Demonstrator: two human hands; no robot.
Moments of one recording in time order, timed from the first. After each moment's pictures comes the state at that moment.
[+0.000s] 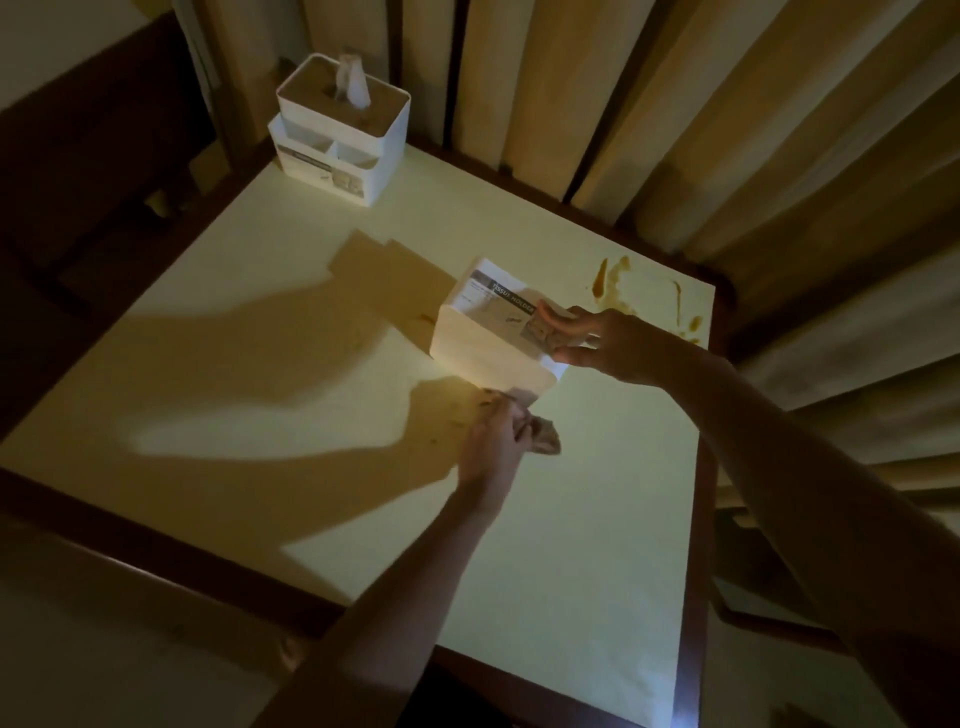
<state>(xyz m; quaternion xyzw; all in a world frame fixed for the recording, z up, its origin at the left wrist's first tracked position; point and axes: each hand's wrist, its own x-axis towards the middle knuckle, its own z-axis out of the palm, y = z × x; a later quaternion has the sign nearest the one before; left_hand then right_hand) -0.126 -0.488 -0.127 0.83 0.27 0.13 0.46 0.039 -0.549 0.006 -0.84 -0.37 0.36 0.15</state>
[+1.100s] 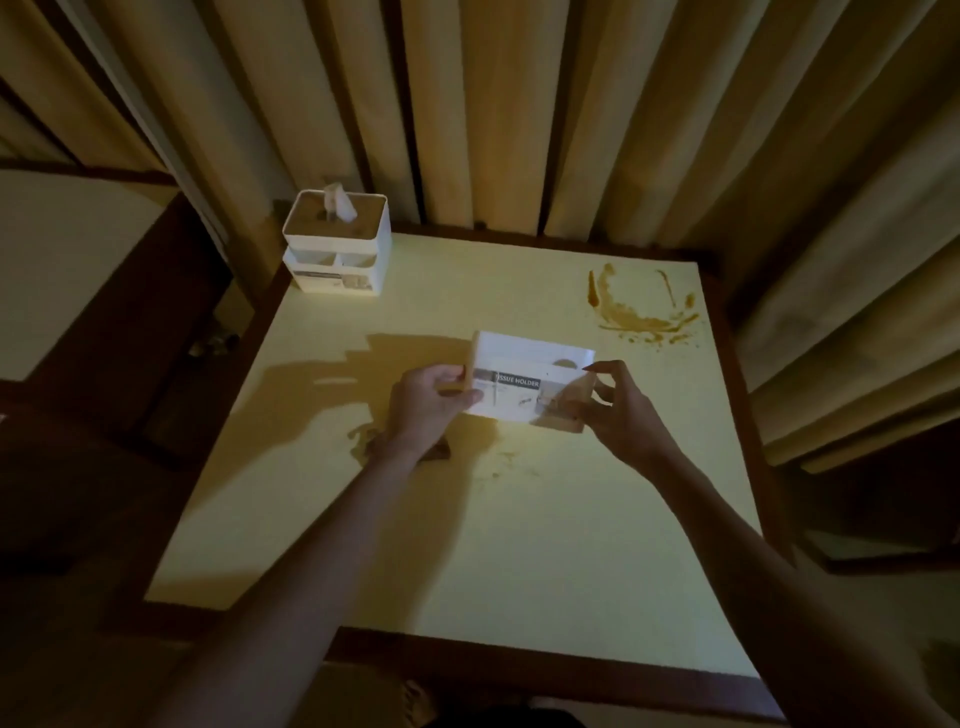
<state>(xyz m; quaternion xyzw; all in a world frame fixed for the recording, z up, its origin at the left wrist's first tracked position) -0.149 -0.325 -0.019 0.82 0.23 0.05 0.51 -0.083 -0.553 -0.018 -0.86 -0.07 0.15 0.49</state>
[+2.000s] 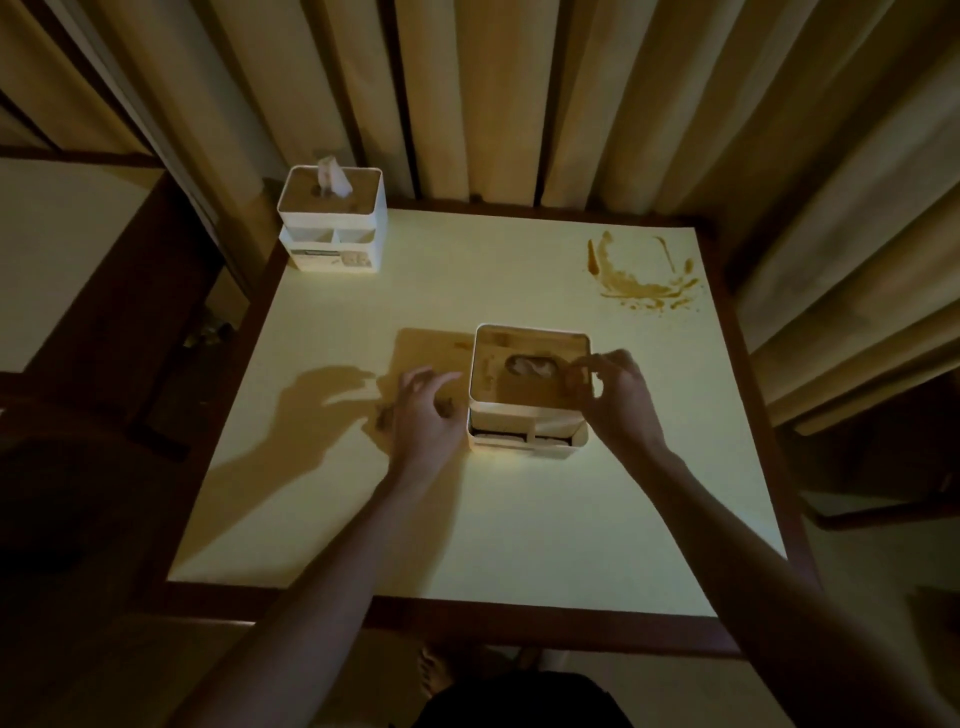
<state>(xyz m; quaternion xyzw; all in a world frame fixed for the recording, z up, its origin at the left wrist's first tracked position) -0.196 -0.325 -0.060 0.89 0.22 0.10 0.40 -0.116 -0.537 -0.030 -0.94 -0.11 0.01 0.33</state>
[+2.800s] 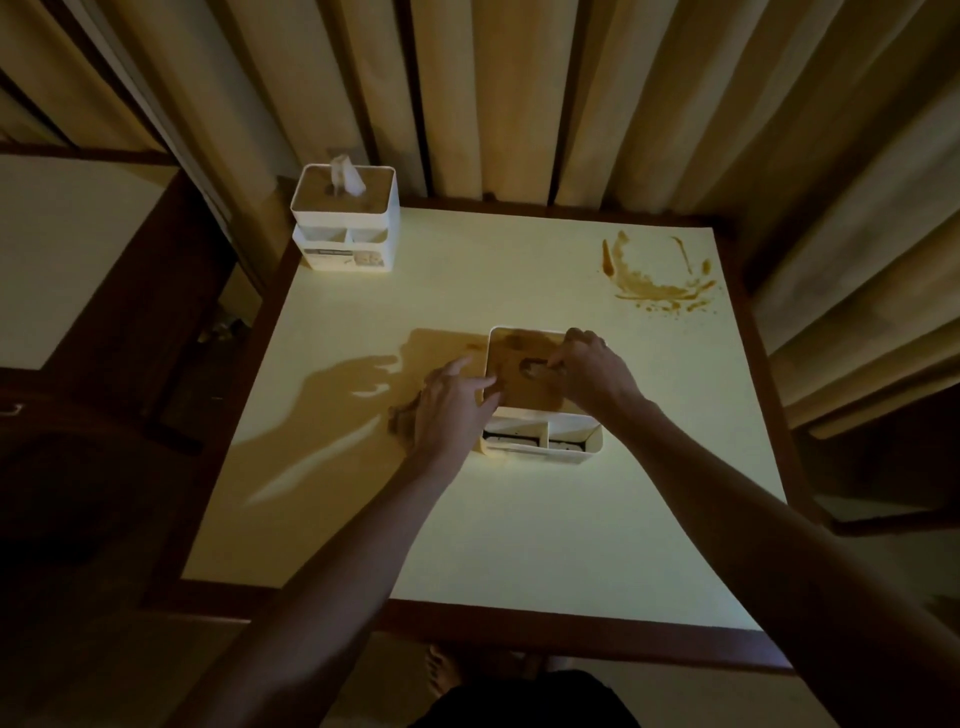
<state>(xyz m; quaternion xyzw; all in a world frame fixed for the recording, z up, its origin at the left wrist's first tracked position) -0.171 -0.330 -0.052 0.93 0.16 0.04 0.31 -0.073 -0.489 -0.027 -0.96 -0.23 0.11 0.14</state>
